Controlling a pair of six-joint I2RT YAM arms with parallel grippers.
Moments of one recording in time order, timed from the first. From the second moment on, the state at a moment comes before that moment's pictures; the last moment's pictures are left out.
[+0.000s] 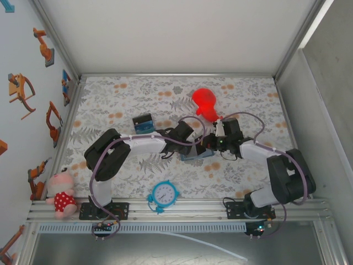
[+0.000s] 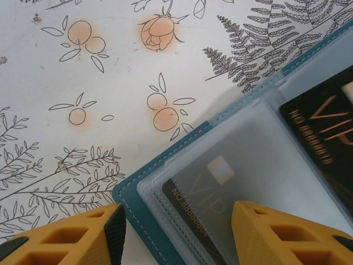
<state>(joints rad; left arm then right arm) -0.97 1.92 1.17 -0.31 -0.18 -0.41 0.35 1.43 0.61 -0.04 -0.52 0.55</state>
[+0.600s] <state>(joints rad) -0.97 1.66 1.13 -0.41 -0.24 -0.38 0.35 1.06 0.58 -0.10 -0.57 0.42</state>
